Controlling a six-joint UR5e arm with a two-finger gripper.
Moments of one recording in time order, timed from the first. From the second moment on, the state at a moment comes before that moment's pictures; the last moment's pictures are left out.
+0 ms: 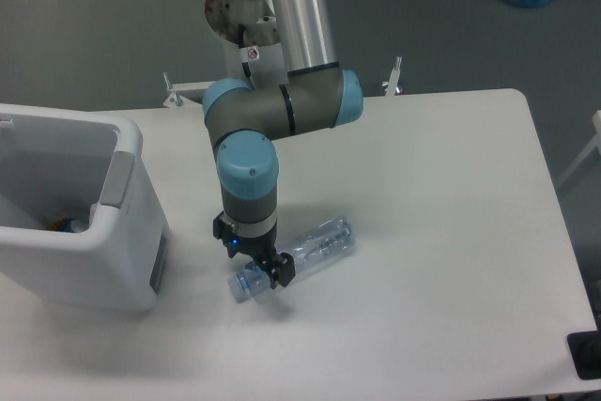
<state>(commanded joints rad) 2.25 -2.07 -1.76 -0.77 1.54 0.92</state>
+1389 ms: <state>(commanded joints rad) 2.26 -2.08 -1.61 -0.77 1.52 0.82</state>
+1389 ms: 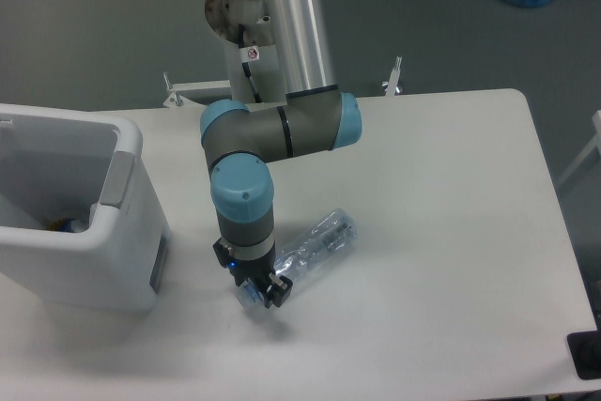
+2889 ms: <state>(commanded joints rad) 2.33 -1.94 -1.21 -0.77 0.61 0.17</state>
